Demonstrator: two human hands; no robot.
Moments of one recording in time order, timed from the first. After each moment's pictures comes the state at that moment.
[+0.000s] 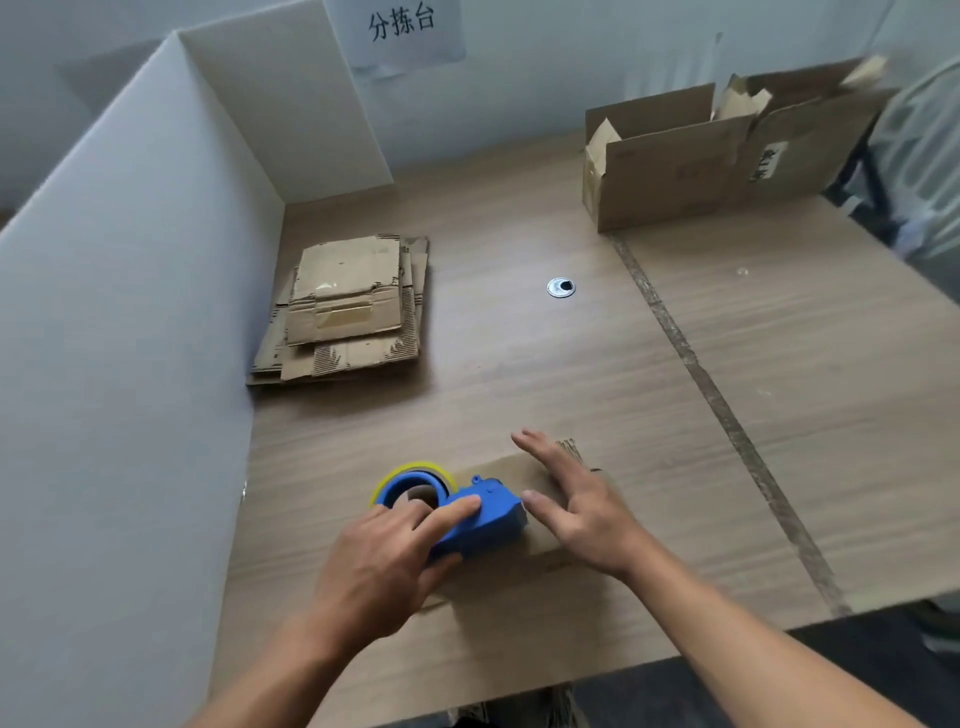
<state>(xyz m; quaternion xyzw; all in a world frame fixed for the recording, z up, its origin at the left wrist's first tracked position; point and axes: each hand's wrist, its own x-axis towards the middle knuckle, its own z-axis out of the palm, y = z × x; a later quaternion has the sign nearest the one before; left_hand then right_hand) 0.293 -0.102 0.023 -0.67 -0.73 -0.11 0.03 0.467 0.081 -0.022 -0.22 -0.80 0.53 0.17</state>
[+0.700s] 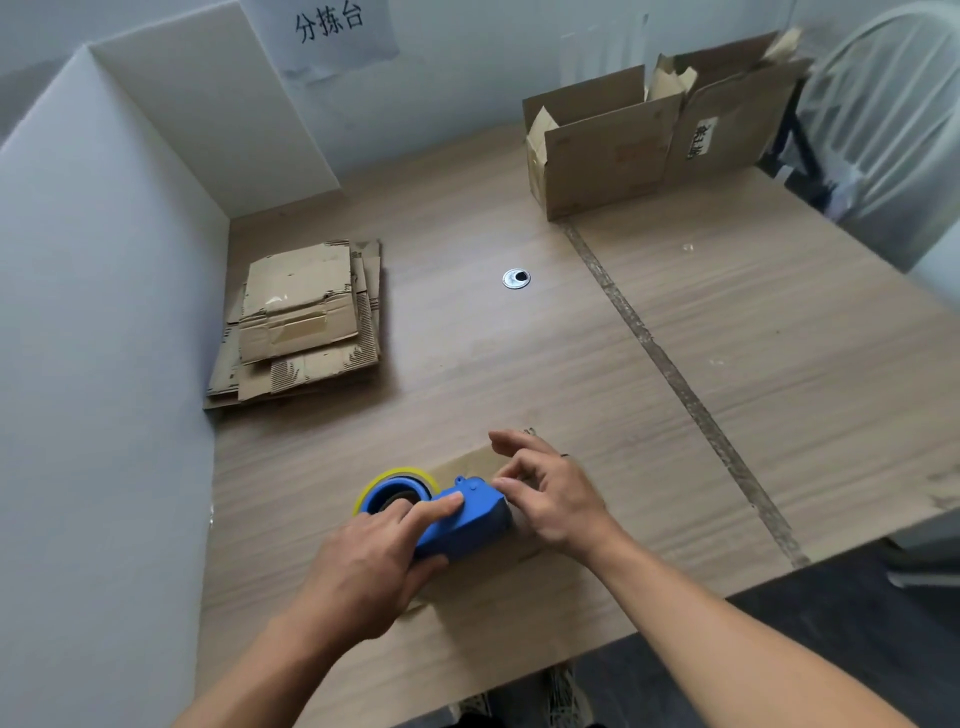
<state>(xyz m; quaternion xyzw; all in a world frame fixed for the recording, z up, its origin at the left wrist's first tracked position) 0.297 -0.087 0.027 -0.68 -0.74 -0.04 -0.01 0.464 0.079 -0.031 -0.29 -0.72 0.57 0.25</state>
